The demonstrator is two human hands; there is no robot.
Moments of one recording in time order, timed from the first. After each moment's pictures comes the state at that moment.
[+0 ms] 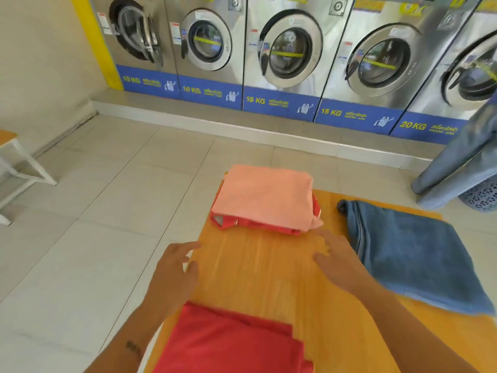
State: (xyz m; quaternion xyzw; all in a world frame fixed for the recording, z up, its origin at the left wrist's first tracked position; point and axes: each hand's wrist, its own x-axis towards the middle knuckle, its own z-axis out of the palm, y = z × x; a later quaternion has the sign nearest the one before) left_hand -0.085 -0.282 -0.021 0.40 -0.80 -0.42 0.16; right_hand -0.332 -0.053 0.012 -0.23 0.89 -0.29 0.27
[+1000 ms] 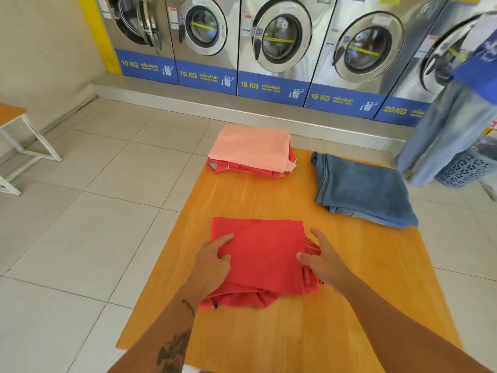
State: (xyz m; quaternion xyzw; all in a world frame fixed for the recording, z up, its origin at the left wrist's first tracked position) left_hand -0.018 -0.115 -0.036 0.37 -0.78 -0.51 0.04; right_hand -0.193 0.085 0.002 -0.10 0.81 -0.45 0.37
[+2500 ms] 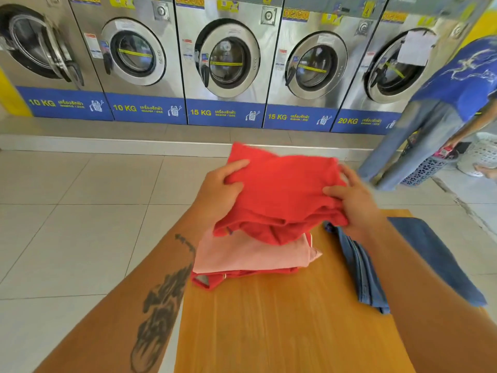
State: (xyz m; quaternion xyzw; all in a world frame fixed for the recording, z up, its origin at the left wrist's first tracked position) left_hand -0.334 -0.386 0.089 0.16 -0.77 -0.60 0.15; right_hand -0.435 -0.149 0.098 0.00 0.66 -0.73 0.16
